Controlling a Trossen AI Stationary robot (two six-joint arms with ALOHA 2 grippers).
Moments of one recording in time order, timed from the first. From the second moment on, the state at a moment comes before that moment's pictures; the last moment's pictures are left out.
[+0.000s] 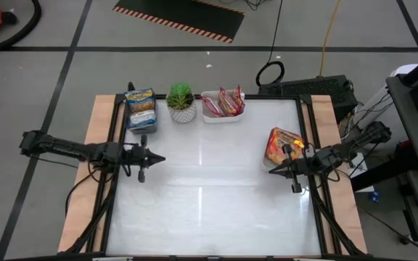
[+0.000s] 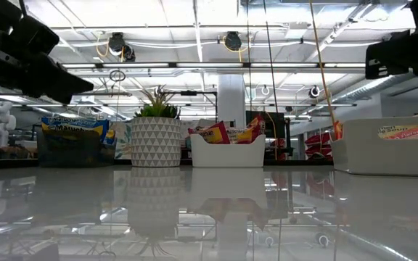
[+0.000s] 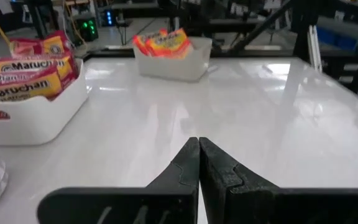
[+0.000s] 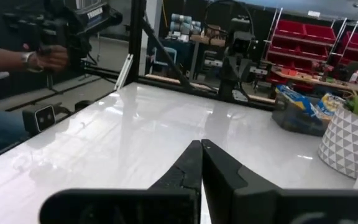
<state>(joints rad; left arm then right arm) -0.13 0.38 0.01 0.21 -0.15 -0.02 0.46 0.18 0.02 0.13 0.28 -0.13</state>
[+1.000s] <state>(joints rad) -0.08 0.03 0.01 0.01 -0.04 -0.09 0.46 0.00 0.02 0.04 0.31 -0.27</state>
